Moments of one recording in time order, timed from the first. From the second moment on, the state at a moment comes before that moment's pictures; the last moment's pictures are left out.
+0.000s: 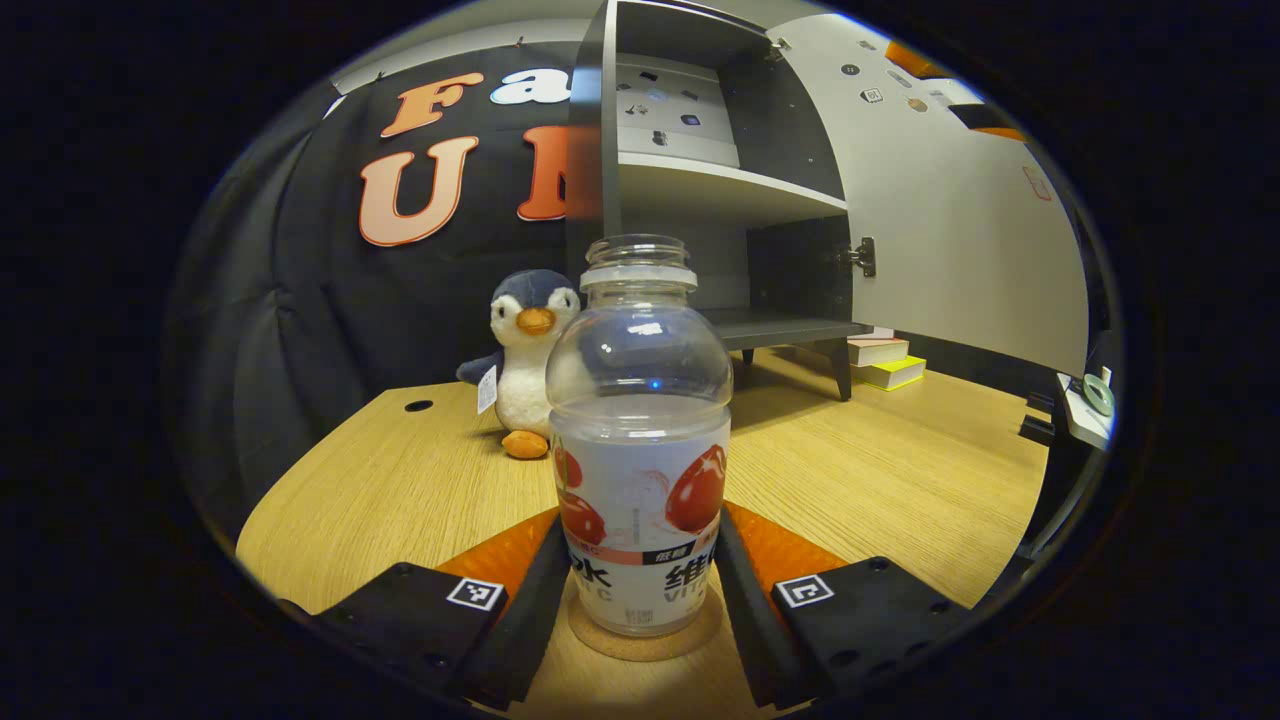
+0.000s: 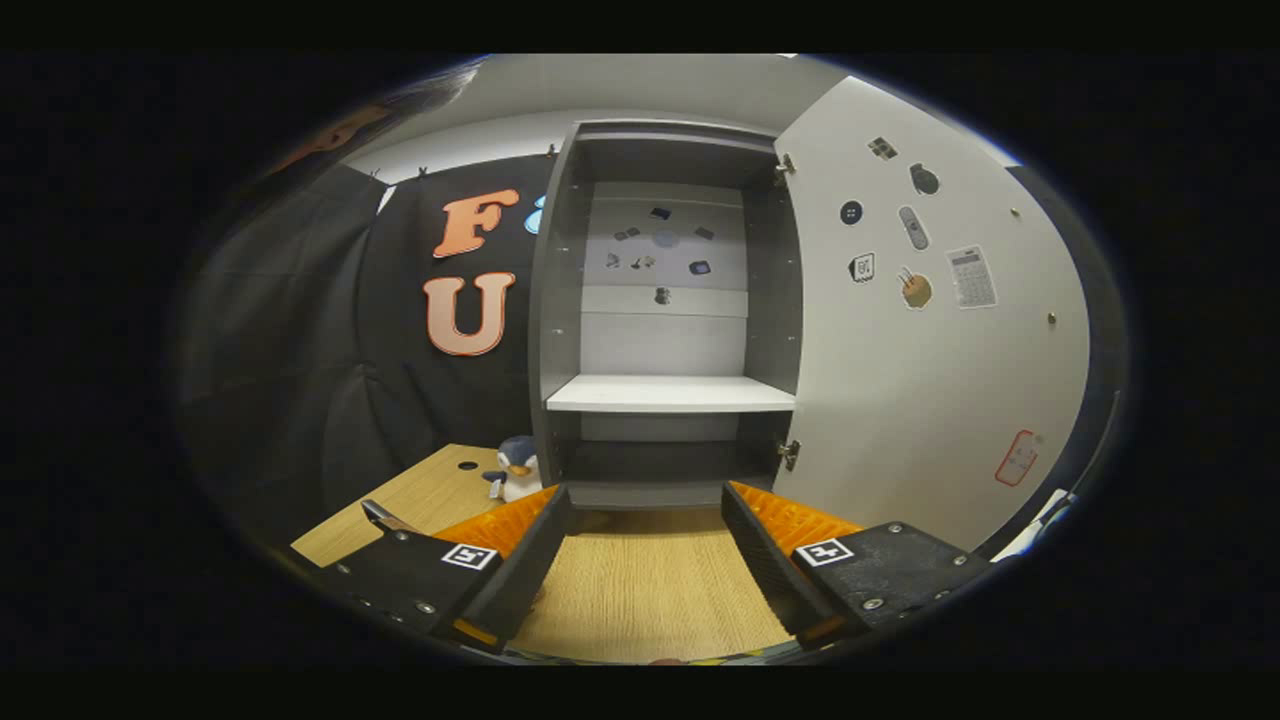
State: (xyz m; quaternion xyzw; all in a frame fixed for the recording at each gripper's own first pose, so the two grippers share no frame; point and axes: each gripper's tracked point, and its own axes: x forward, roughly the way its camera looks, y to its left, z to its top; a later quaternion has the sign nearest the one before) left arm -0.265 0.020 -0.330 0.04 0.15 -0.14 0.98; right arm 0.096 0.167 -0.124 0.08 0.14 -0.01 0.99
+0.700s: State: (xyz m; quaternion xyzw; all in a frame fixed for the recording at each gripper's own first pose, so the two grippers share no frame) left arm -0.260 0.013 -0.327 0.02 0.16 -0.14 0.98; right arm 0.096 0.171 -0.123 0.09 0.15 0.00 0.98
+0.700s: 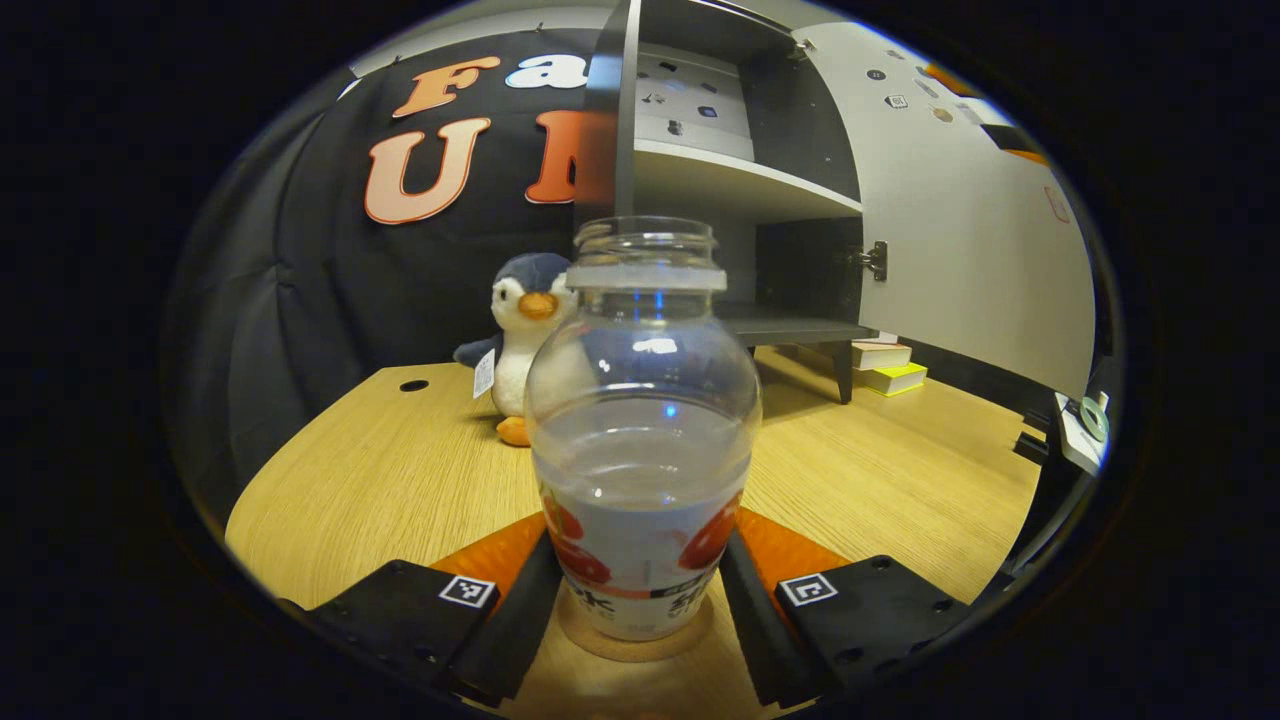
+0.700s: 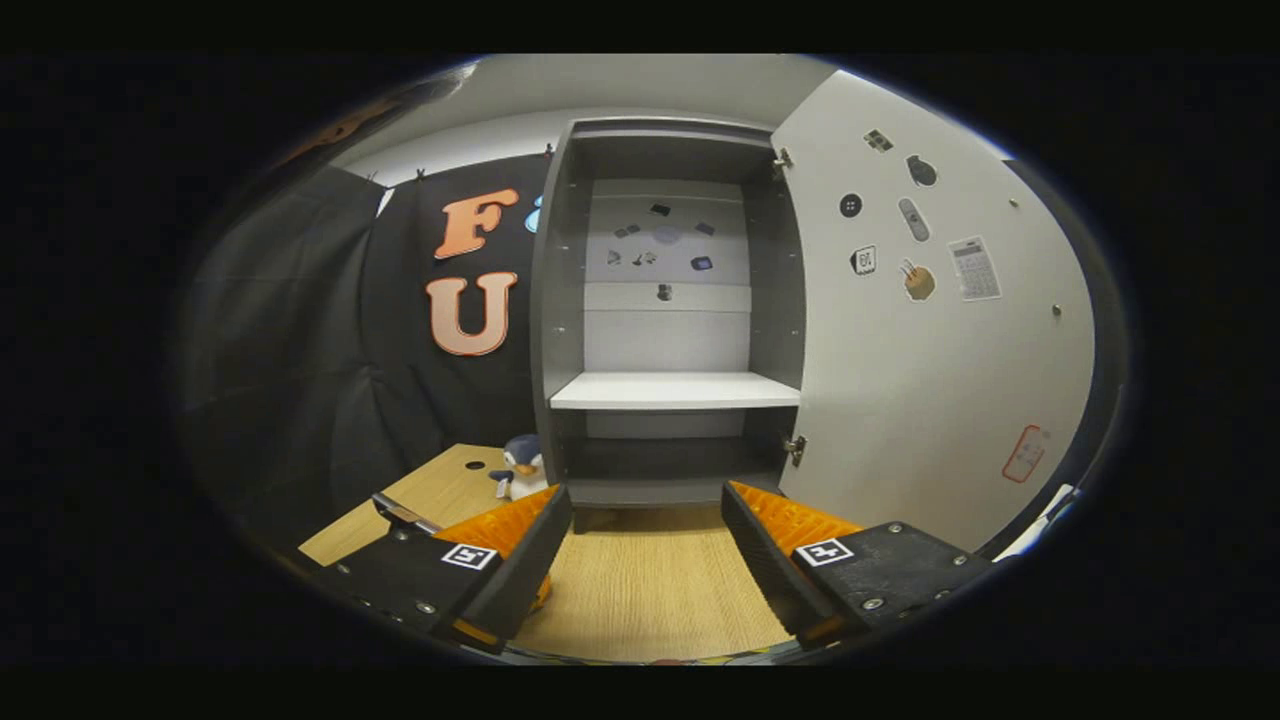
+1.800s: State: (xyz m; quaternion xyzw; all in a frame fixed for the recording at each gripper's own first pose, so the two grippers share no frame) left arm -0.241 0.007 -0.125 0.00 0.02 -0.15 0.99; right arm 0.062 0.129 -0.039 0.06 0.07 -0.05 0.99
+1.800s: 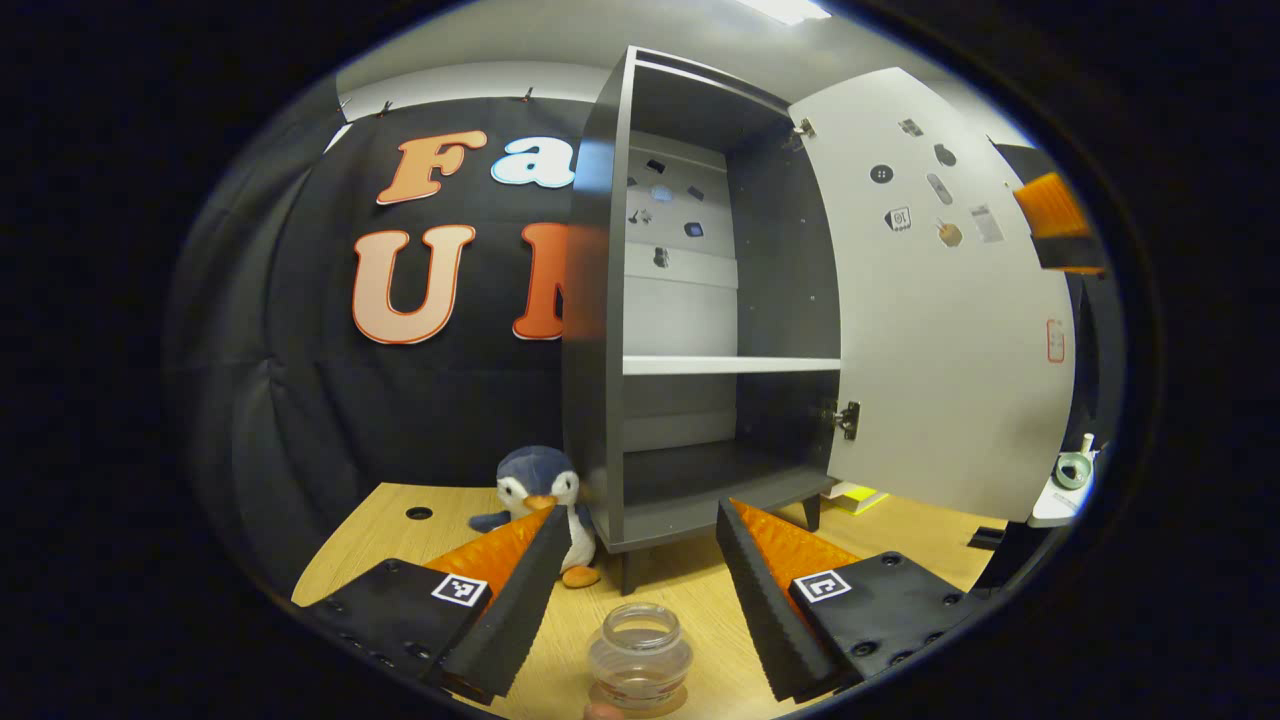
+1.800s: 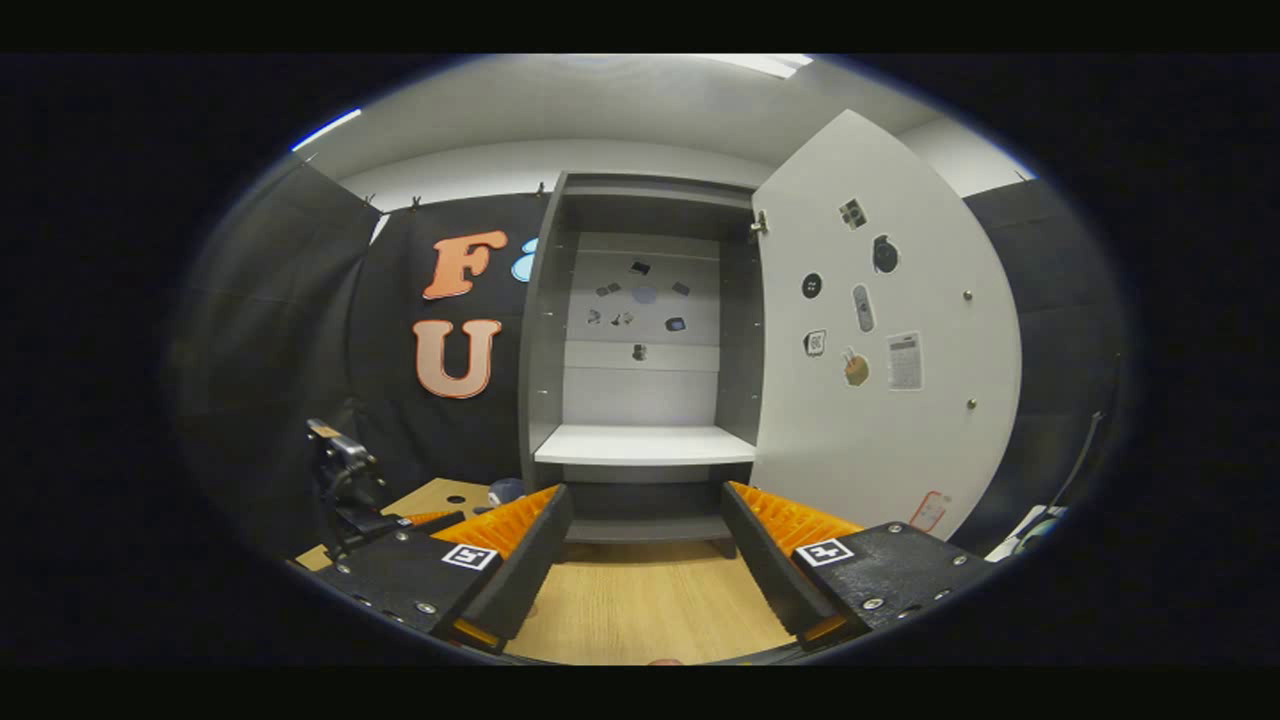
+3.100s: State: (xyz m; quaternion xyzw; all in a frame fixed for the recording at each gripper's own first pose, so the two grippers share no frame) left arm -0.295 -0.058 0.023 0.00 0.00 -0.06 1.00; right arm -0.025 -0.150 -0.035 0.03 0.08 -0.18 0.98
